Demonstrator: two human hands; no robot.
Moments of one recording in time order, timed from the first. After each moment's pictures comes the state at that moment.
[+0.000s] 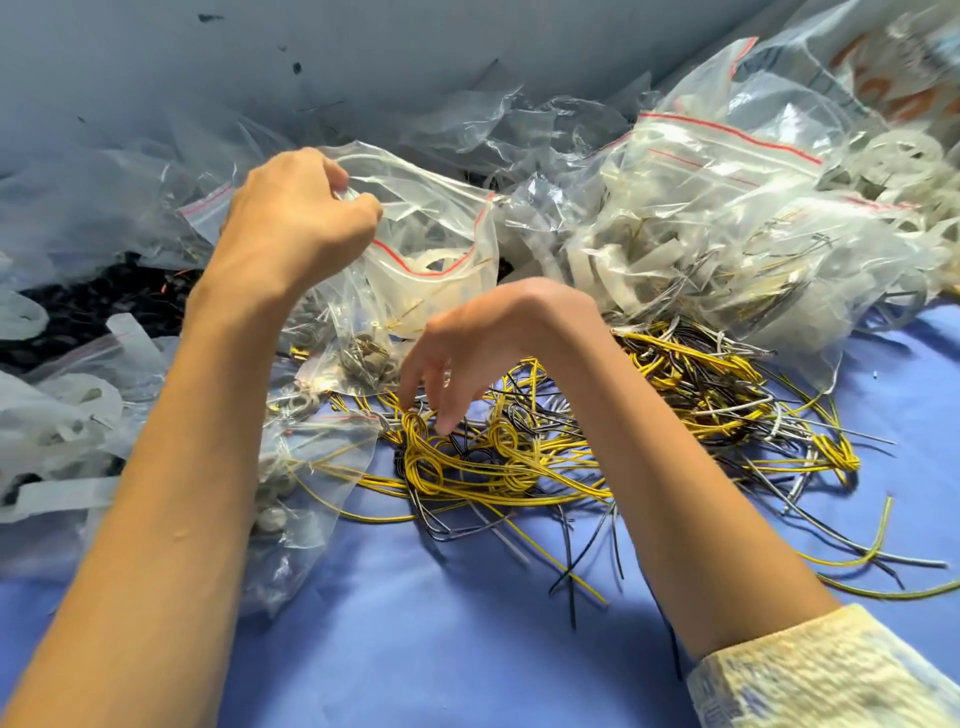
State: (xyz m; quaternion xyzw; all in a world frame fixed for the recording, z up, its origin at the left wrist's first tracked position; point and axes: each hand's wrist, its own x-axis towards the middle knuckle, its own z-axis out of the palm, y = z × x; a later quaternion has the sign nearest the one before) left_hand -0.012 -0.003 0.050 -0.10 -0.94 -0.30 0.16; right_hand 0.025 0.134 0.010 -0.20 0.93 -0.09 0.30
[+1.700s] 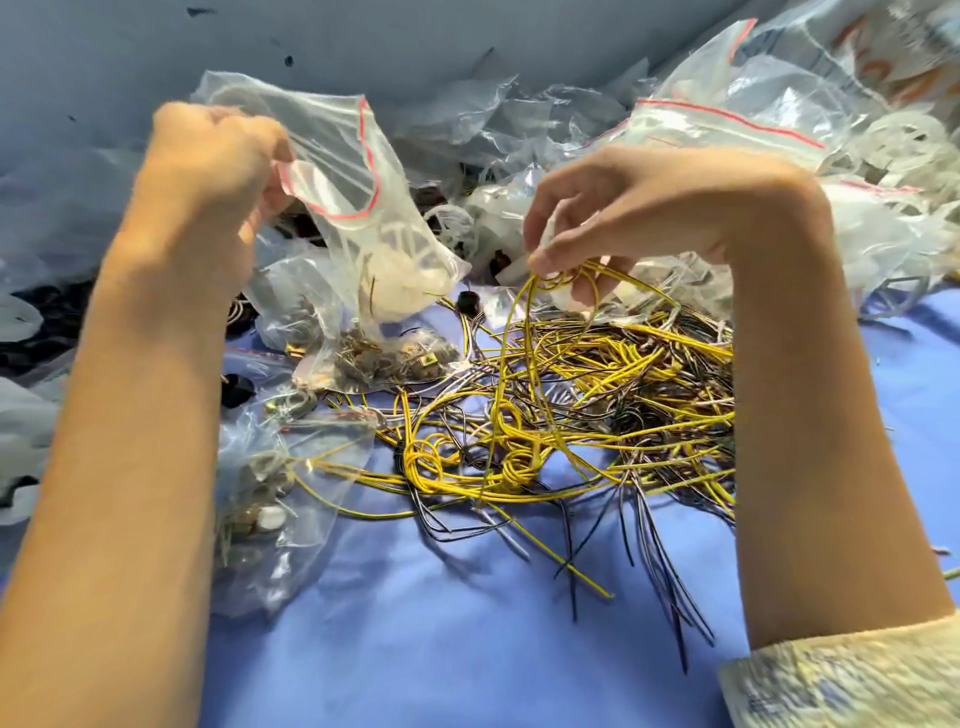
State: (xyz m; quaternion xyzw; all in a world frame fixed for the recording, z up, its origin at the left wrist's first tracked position) left_hand -0.030 -0.029 0.060 -0.05 -0.78 -0.61 0.10; right_hand 0.074 0.215 0.072 -0.06 0.93 -0.36 0.05
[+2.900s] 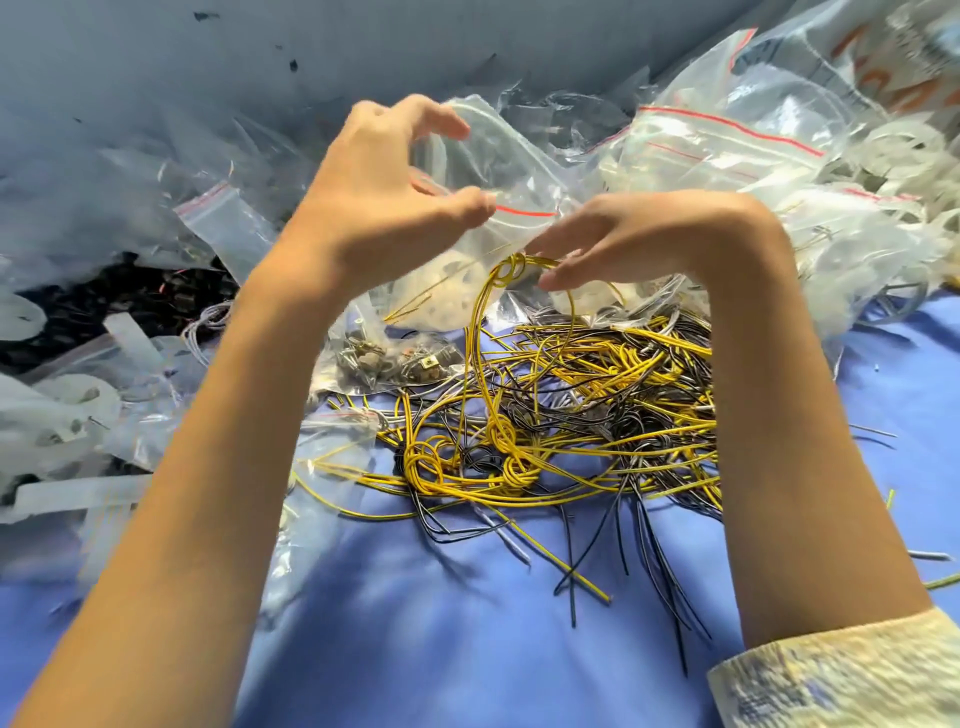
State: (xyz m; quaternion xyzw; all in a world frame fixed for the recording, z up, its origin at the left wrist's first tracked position) left_hand 0.019 0.028 0.057 -0.30 -0.84 -0.44 0.10; right_hand 0.059 0.224 0.063 -0.02 0.98 -0.17 0.12
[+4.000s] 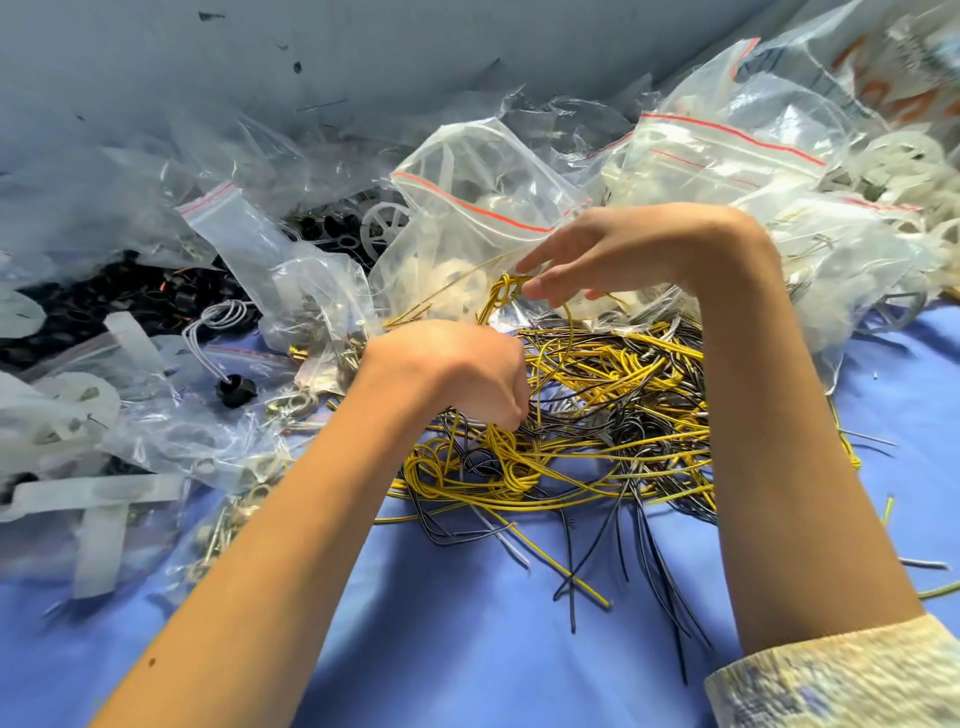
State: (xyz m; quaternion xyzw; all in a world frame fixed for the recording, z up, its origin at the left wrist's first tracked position) left_hand 0.035 0.065 0.001 -0.43 -0.88 0.04 -0.19; right_hand 0.060 0.216 0.059 -0.02 0.97 -0.21 0.12
